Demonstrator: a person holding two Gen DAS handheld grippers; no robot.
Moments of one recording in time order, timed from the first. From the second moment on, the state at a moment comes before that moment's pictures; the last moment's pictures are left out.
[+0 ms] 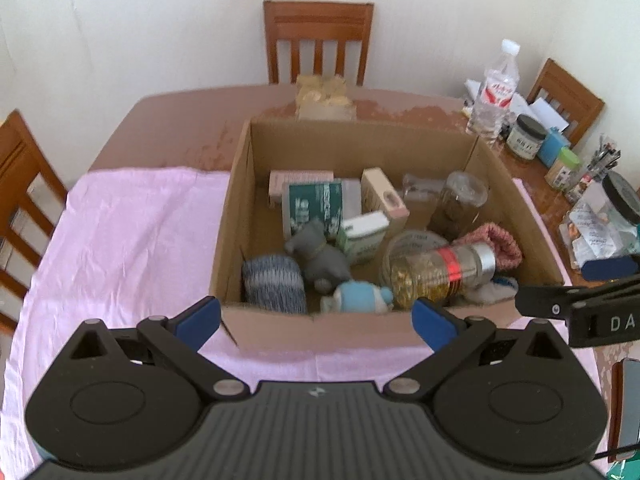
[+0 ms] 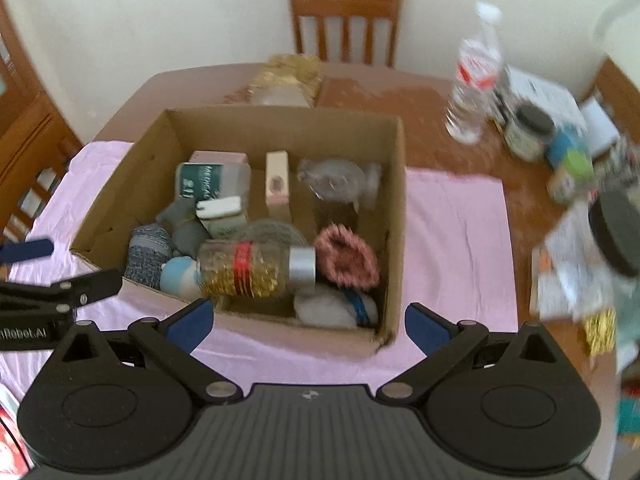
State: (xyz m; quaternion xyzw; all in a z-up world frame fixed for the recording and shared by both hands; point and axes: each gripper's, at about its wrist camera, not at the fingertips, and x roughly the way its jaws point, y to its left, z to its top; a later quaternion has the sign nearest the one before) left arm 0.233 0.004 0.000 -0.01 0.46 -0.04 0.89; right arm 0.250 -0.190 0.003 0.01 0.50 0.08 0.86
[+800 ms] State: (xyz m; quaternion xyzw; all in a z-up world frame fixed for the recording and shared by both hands) left arm 0.226 0.002 0.020 0.01 0.49 -0.03 0.87; right arm 0.230 -0.178 0.014 0.05 0.54 0.05 0.84
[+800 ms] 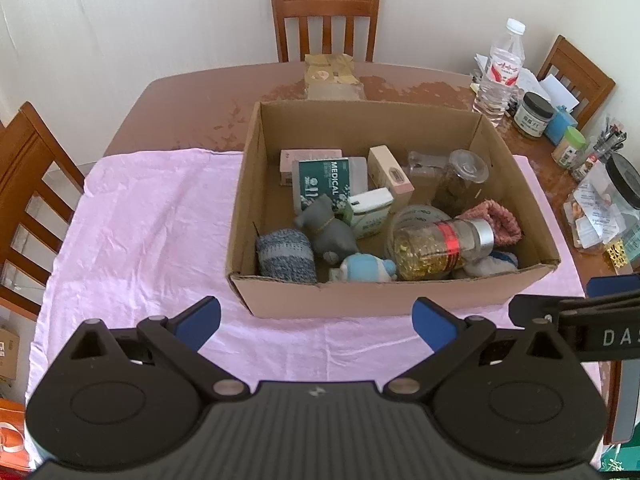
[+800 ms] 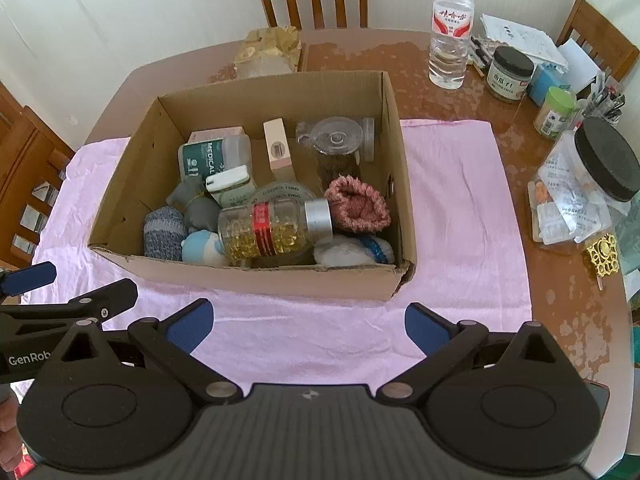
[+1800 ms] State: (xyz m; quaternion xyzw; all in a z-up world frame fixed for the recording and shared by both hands) left arm 0.231 0.002 0.025 0.01 0.49 -0.02 0.87; right arm 0.231 -0.179 0.020 0.06 0.53 0.04 0.84
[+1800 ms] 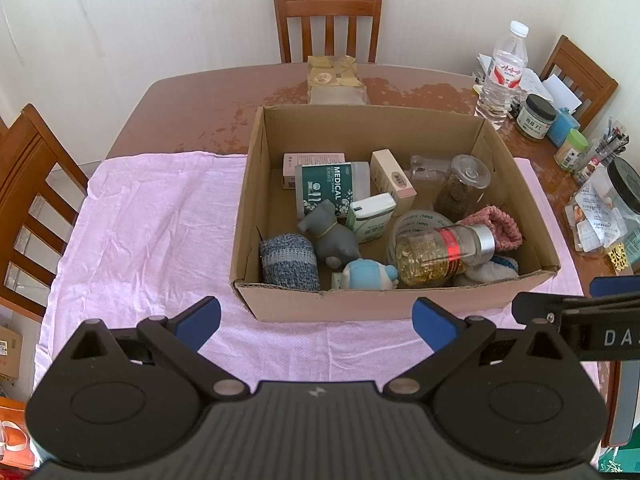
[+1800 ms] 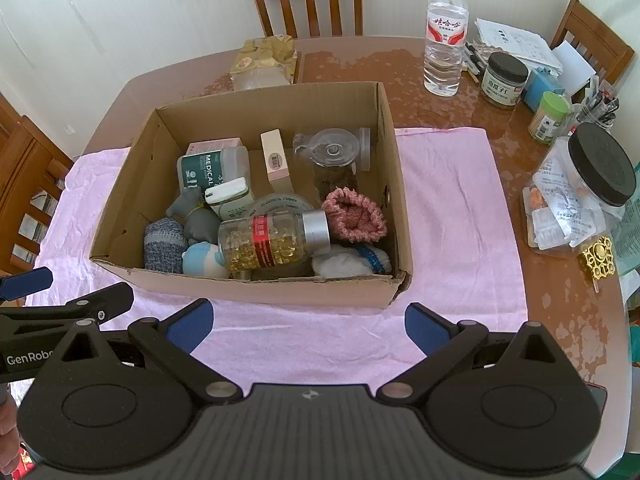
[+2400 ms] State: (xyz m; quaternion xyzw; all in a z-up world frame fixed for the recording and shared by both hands) left arm 0.231 -0.001 0.027 0.02 0.50 -0.02 0.87; right arm 0.231 -0.181 0.021 0.06 0.53 0.04 0.84
